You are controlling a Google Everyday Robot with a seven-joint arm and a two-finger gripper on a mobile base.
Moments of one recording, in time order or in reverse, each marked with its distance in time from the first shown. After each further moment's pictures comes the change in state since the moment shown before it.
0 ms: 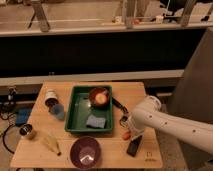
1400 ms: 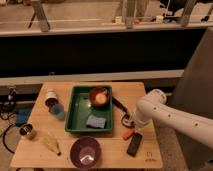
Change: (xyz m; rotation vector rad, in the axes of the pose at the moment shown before) arm 0.050 -0.019 -0.017 0.044 0.030 0.104
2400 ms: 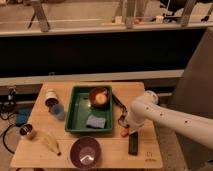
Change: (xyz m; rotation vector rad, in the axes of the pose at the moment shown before) arm -0.032 0.002 0.030 -0.089 -0.047 -0.053
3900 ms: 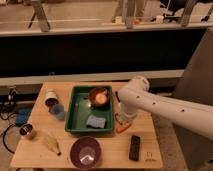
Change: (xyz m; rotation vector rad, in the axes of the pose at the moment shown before) arm -0.050 -0.018 -0.092 -0.030 0.057 -0.077
